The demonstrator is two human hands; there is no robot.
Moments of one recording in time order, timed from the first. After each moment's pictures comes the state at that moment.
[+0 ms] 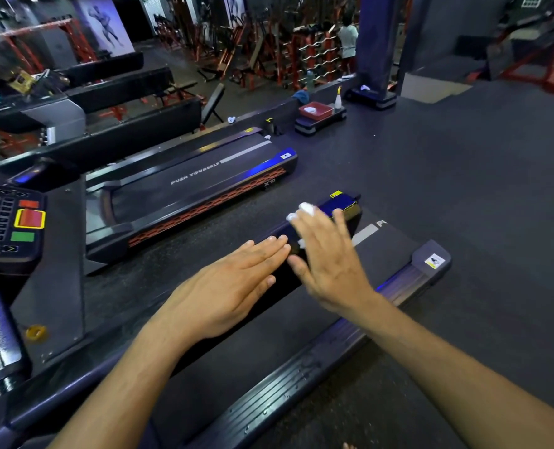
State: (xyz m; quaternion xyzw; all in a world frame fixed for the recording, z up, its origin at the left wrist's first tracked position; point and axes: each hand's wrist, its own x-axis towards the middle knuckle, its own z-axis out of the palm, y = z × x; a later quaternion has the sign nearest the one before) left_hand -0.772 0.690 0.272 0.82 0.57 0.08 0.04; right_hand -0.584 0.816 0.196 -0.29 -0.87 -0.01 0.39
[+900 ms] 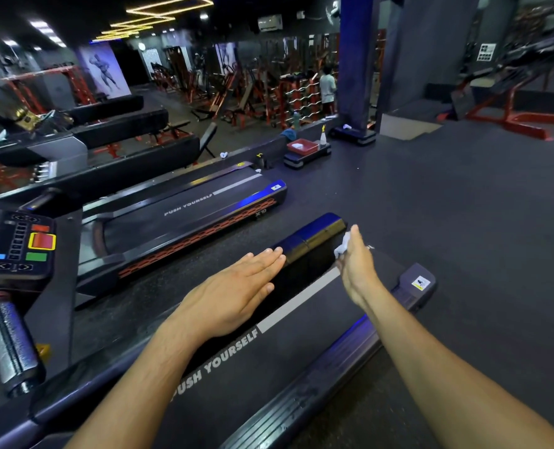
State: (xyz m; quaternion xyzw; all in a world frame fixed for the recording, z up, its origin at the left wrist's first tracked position) left_hand -0.771 0.686 0.272 0.82 0.57 0.05 0.02; right_hand -0.564 0.851 0.198 -0.43 -0.35 0.66 0.50
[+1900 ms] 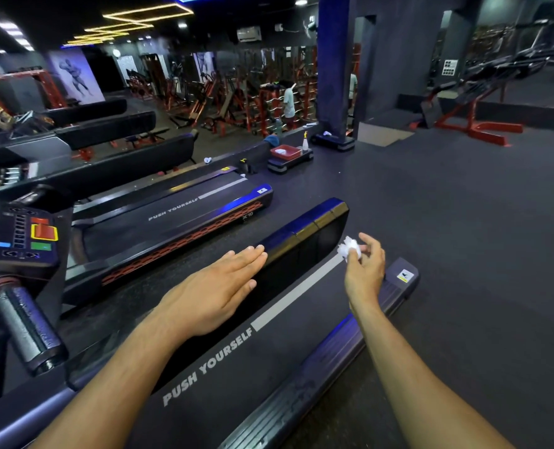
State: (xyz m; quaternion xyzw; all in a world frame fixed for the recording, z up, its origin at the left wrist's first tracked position) left_hand -0.812 0.628 0.276 0.83 0.56 0.06 0.02; right_hand -0.569 0.775 0.165 -0.57 -0.44 0.34 0.61
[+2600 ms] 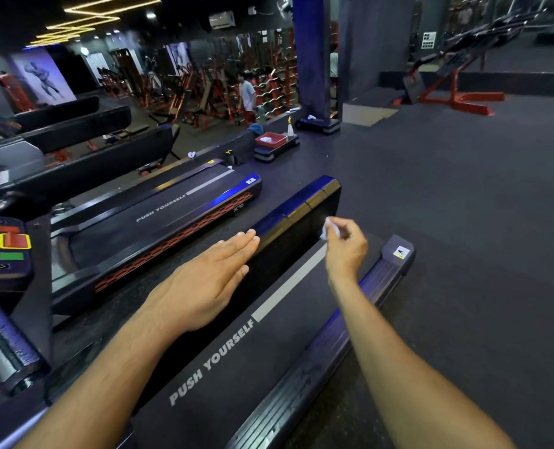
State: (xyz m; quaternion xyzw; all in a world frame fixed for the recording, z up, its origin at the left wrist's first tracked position) left_hand -0.805 0.630 0.283 0.82 0.57 0.07 0.02; right_hand -0.603 0.782 0.156 -0.52 -0.39 0.36 0.67
